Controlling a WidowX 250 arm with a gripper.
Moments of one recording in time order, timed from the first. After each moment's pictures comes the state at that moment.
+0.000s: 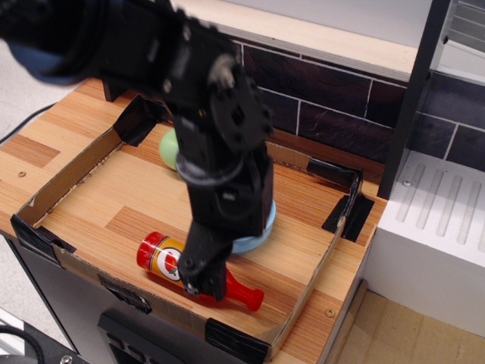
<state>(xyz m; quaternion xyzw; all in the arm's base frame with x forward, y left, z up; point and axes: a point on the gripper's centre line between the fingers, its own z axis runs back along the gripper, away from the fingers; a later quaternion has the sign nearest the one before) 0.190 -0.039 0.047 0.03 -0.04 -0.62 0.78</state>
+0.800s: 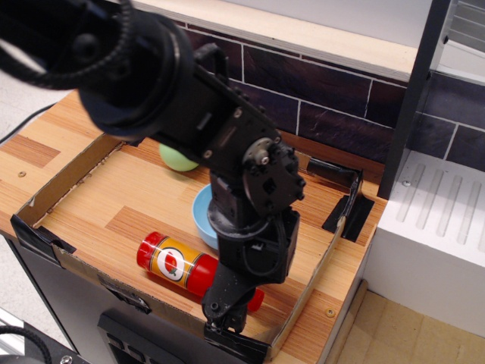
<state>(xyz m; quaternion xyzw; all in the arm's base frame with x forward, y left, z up) 0.188 -0.058 0.015 0.03 -0.03 -0.65 0.76</state>
